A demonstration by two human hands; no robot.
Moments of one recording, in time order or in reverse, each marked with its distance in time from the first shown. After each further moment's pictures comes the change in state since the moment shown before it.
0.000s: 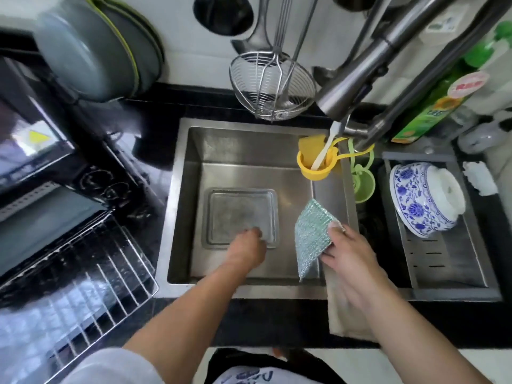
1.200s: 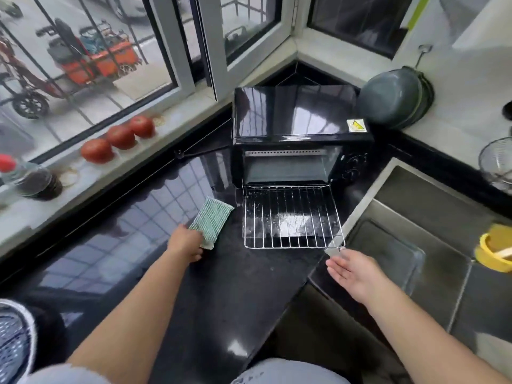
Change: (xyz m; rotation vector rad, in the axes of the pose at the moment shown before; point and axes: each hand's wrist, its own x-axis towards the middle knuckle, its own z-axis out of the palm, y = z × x) left_hand -0.340 -0.396 -0.057 -1.323 0.729 -0.844; right_hand -0.129 0.112 0.222 -0.212 -0.412 0.264
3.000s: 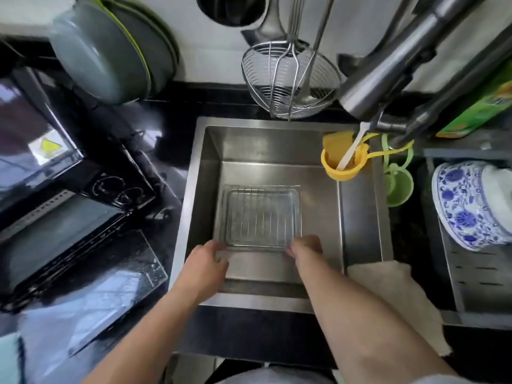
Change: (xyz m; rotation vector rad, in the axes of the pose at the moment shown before) left_hand -0.135 0.052 0.389 1.102 -0.539 0.632; right_hand 0.245 -0.001 -0.246 -0.086 0.542 0.224
